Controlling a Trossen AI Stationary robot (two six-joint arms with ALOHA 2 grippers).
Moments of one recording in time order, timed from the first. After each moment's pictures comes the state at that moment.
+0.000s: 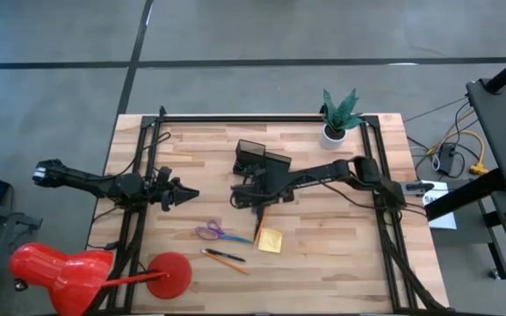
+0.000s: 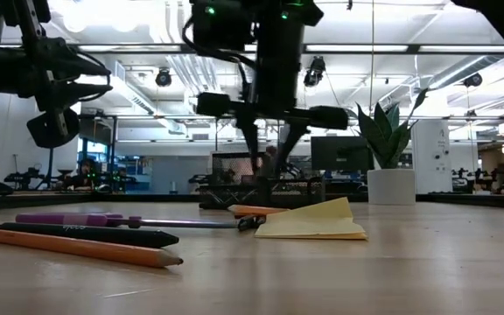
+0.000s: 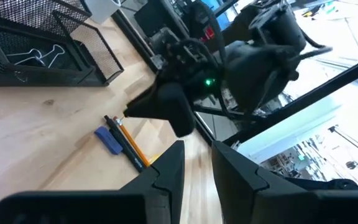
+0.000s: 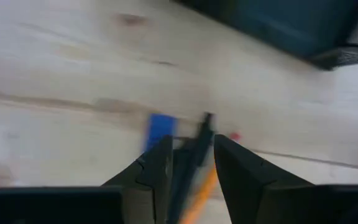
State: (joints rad) left arm -0.21 0.29 0.03 0.15 -0.25 -0.96; right arm 0.08 2.22 1.84 -1.07 0.21 1.52
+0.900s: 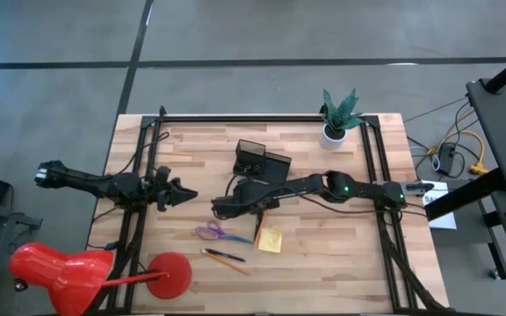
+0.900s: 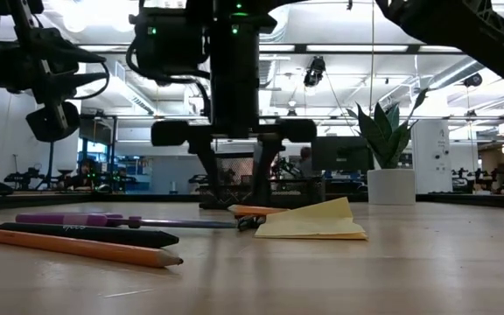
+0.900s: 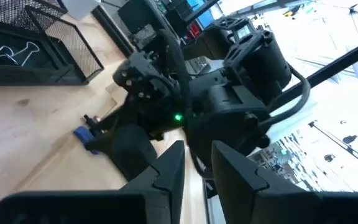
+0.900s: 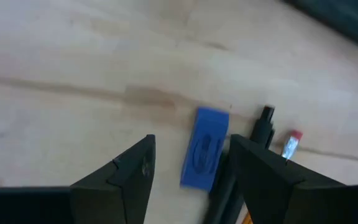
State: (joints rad) left arm -0.21 0.25 0.04 0.15 -0.20 -0.97; right arm 0.11 2.56 2.35 -1.35 0.26 1.53
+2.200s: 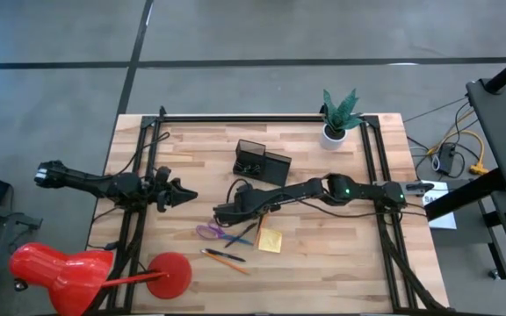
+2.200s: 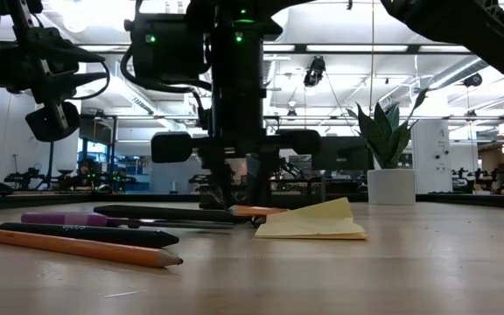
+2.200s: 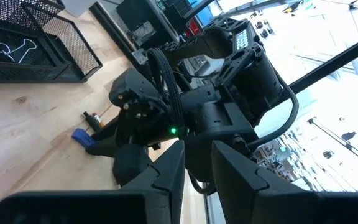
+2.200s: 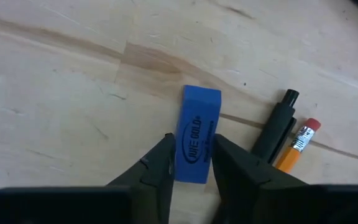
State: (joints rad) left arm -0.21 0.25 0.04 0.15 -0.19 -0.96; right arm 0.14 2.56 2.27 -1.30 0.24 1.43
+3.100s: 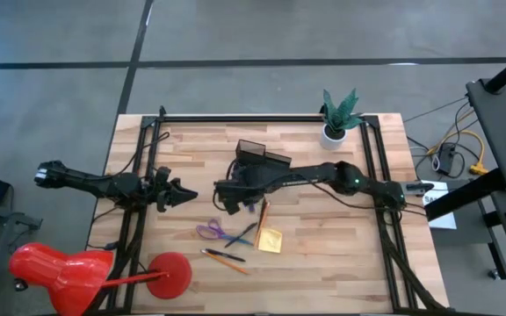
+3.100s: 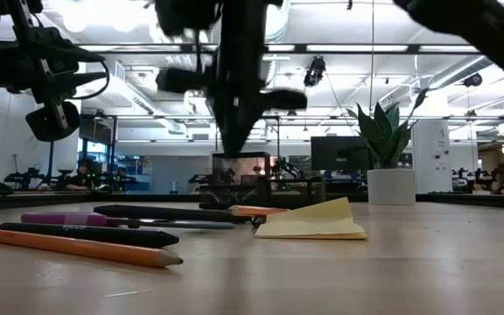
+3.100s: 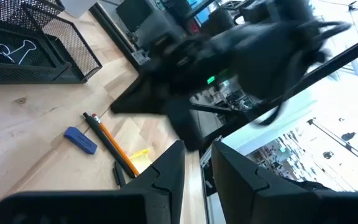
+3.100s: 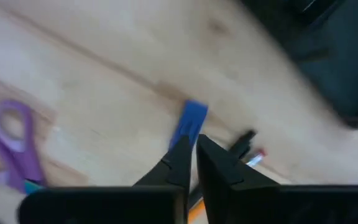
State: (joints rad) left arm -0.21 0.25 0.04 0.15 -0.19 -0.96; right arm 0.06 2.44 2.33 -1.34 0.16 1.14
